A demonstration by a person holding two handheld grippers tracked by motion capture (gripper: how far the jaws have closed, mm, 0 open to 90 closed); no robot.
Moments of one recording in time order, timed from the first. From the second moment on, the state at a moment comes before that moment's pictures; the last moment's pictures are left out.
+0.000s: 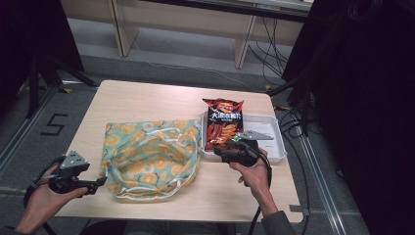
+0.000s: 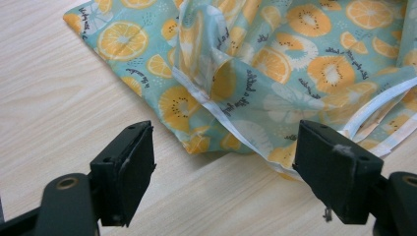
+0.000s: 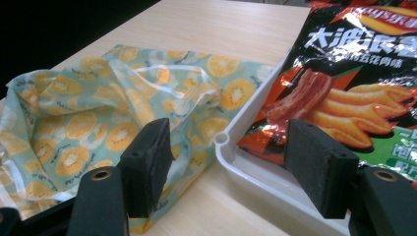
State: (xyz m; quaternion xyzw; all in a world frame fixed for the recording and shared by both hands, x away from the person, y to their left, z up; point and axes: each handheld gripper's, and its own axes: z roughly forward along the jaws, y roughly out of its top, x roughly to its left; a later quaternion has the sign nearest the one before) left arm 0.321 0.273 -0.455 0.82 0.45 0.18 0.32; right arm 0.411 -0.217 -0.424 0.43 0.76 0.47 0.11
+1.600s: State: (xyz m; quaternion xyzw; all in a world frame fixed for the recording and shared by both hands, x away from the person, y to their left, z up) left arm 0.321 0.271 -0.454 0.82 0.44 0.18 0.32; right arm 0.364 -0.209 -0.448 0.40 0.80 0.43 0.10
